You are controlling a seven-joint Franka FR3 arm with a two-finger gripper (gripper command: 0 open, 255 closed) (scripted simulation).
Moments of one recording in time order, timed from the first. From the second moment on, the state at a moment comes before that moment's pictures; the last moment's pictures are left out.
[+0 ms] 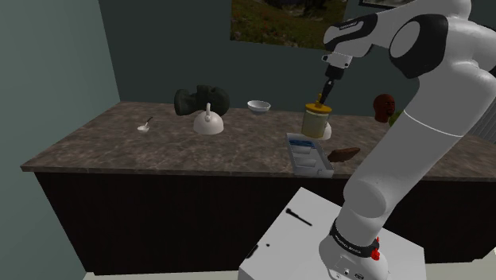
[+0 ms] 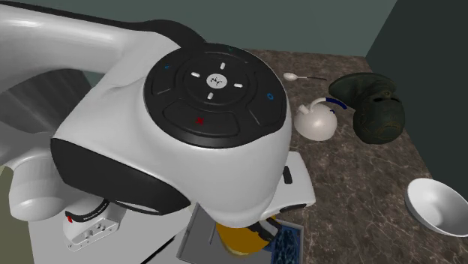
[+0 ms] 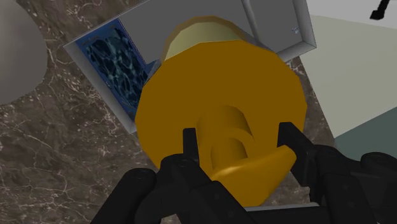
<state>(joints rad) -0.23 -0.17 -0.72 -1.90 0.01 1.82 -1.14</state>
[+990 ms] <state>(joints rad) -0.23 -0.14 -0.74 -2.08 0.03 2.02 -1.17</state>
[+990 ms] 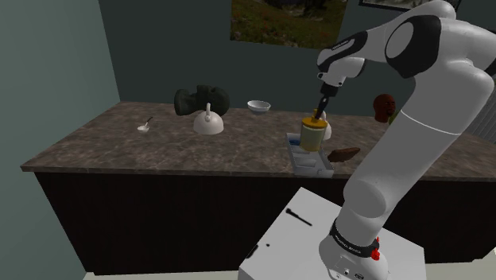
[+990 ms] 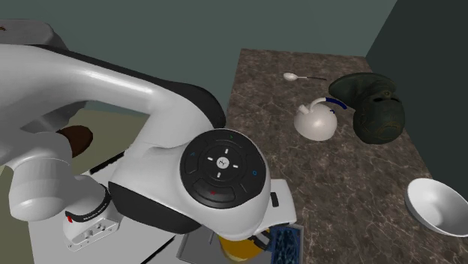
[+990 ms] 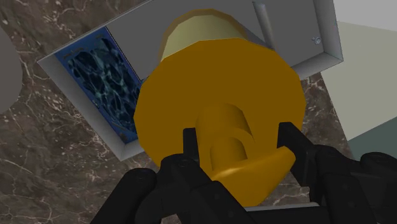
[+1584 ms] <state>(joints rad) -0.23 -0.13 -0.74 -2.11 0.04 2.07 -1.18</state>
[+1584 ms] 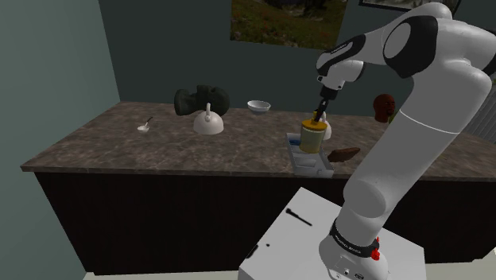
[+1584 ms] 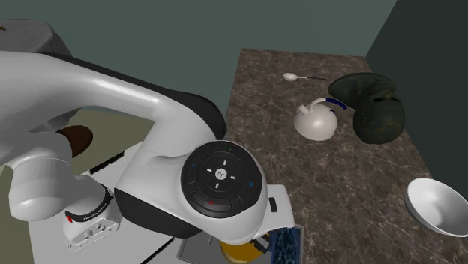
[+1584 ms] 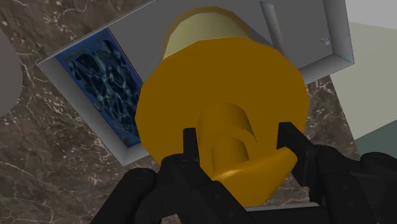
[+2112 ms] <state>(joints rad) -0.23 -0.12 -0.75 -2.11 0.05 2.07 -1.18</state>
